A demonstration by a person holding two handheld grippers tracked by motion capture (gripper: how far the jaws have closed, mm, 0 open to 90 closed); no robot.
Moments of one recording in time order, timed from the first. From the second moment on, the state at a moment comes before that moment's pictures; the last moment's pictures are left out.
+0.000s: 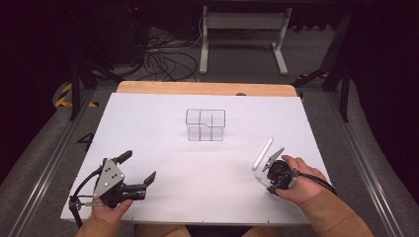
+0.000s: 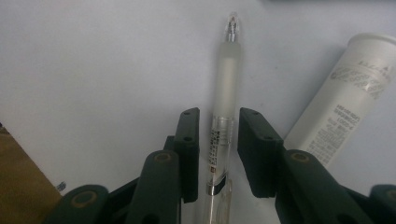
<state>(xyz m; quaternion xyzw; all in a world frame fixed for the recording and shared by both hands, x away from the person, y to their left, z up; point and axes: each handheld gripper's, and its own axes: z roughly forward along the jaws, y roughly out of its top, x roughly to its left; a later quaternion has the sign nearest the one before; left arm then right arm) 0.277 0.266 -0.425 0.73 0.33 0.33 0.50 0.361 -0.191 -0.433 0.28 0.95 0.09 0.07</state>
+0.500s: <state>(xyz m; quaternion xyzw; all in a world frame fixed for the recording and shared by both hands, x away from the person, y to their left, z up) 0.277 0.266 -0.425 0.73 0.33 0.33 0.50 0.361 -0.188 -0.438 0.28 0.95 0.08 0.08</state>
